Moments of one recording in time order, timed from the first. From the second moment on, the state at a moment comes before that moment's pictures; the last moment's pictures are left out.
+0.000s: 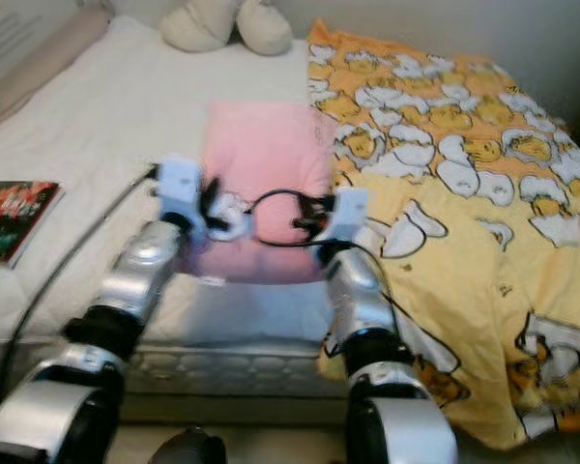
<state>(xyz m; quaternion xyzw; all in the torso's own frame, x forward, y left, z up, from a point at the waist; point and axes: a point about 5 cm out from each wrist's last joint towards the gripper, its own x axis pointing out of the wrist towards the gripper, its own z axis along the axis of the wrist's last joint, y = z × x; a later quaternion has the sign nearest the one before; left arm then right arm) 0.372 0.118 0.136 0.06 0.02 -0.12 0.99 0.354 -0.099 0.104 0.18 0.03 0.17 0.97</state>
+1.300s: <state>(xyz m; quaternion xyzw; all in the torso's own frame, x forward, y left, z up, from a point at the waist) 0.380 0.118 0.149 0.07 0.00 -0.10 0.99 0.355 -0.097 0.108 0.18 0.02 0.18 0.97</state>
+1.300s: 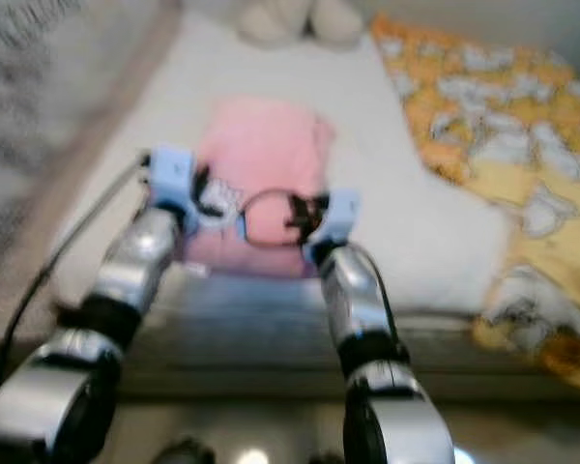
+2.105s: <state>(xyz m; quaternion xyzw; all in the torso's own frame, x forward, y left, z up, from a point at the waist) 0.378 0.102 0.148 0.08 -0.01 -0.09 0.99 0.356 -0.113 0.107 0.16 0.03 0.17 0.97</state>
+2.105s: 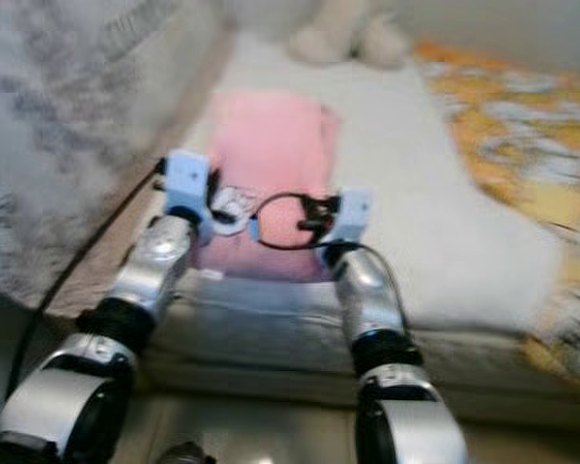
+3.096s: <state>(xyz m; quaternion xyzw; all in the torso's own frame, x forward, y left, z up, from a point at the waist) 0.397 0.120 0.170 0.08 0.00 -0.04 1.00 0.371 -0.091 0.123 0.14 0.04 0.22 0.97</state>
